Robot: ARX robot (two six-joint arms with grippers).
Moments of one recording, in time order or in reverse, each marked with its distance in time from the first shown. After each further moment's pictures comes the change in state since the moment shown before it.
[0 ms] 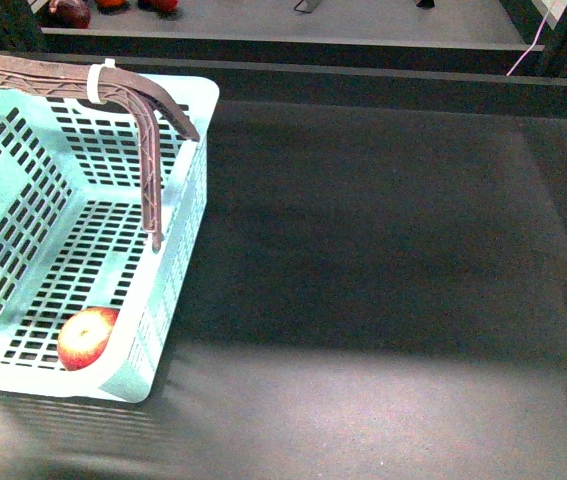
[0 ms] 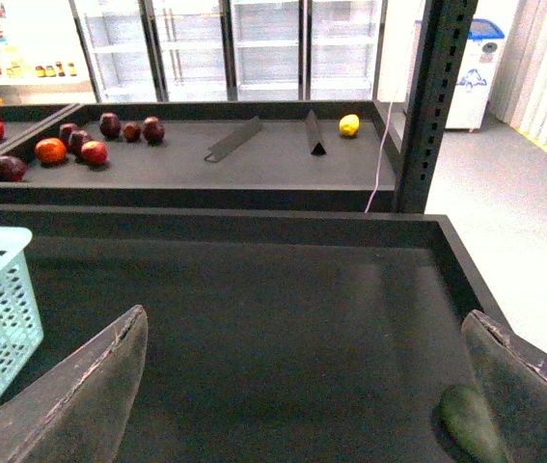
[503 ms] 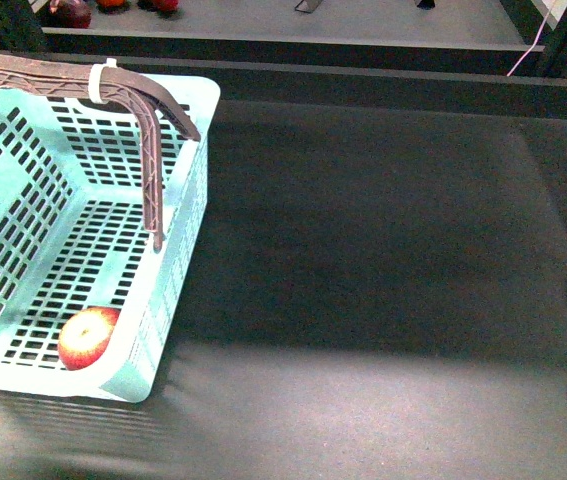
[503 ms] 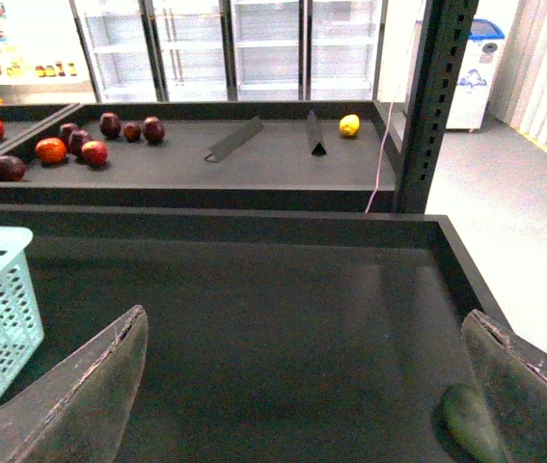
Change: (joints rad) left arm 0.000 -0.238 0.000 -0.243 0.000 0.000; right arm 0.000 0.000 0.000 0.000 0.000 0.000
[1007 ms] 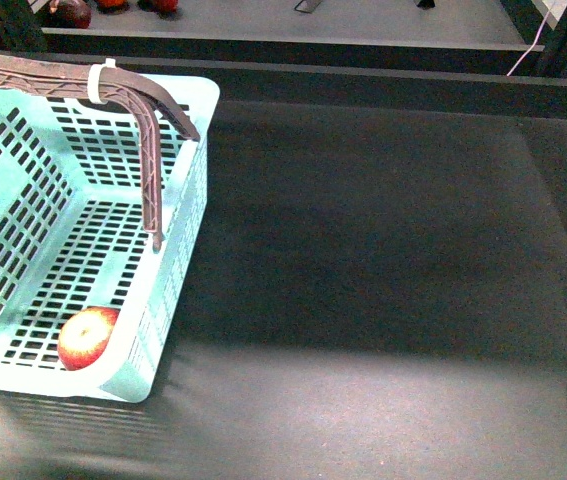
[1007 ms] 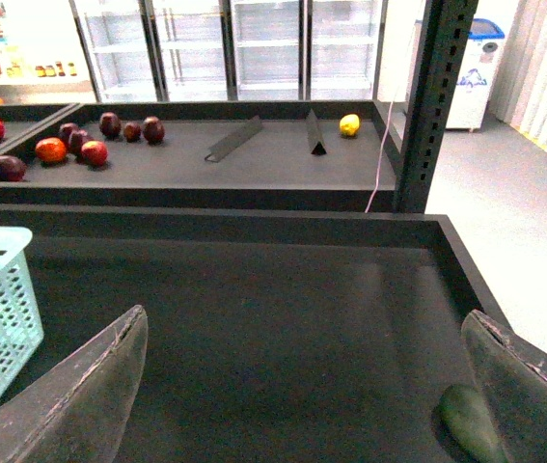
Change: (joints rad) left arm 0.000 -0.001 0.000 -0.001 0.000 0.000; right arm 0.000 0.000 0.000 0.000 0.000 0.000
